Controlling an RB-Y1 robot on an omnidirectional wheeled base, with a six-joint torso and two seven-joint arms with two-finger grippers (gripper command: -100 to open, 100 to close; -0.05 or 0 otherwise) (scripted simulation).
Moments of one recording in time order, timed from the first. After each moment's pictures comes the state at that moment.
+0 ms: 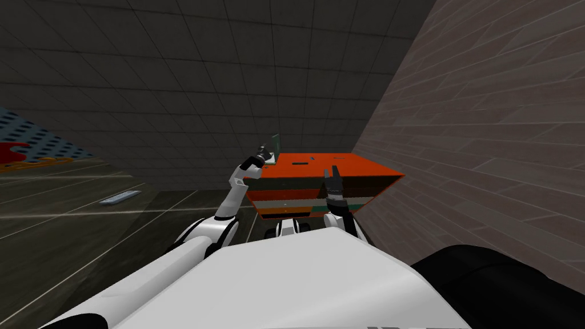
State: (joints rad) left arm -0.58 0.30 -0.09 -1.63 0.22 0.36 0.59; right arm 0.51 -0.04 0.04 -2.23 -0.06 -0.54 0.05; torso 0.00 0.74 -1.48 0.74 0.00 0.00
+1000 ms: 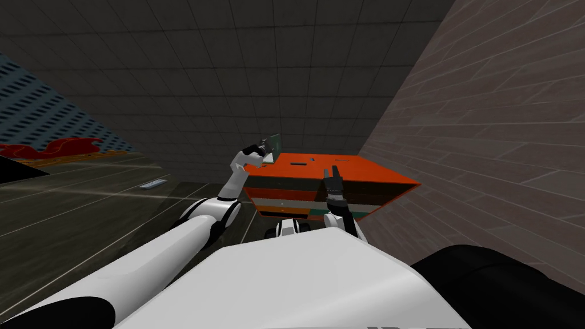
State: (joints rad) left arm -0.84 0.35 -0.10 -1.45 0.24 0.54 0.74; right arm 0.51 -0.04 0.04 -2.23 -0.06 -0.54 0.05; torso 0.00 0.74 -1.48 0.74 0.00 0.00
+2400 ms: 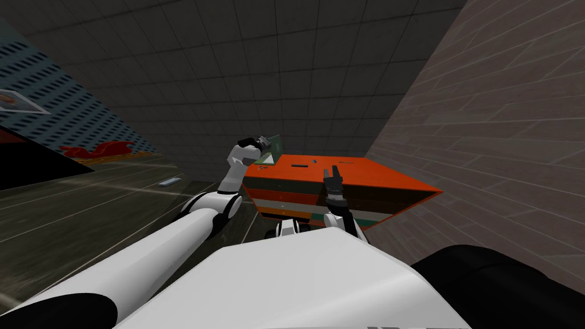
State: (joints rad) left arm -0.94 0.35 -0.03 -1.39 0.32 0.62 0.92; right arm 0.51 -0.04 0.04 -2.23 -0.06 -0.54 0.05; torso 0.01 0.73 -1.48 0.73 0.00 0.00
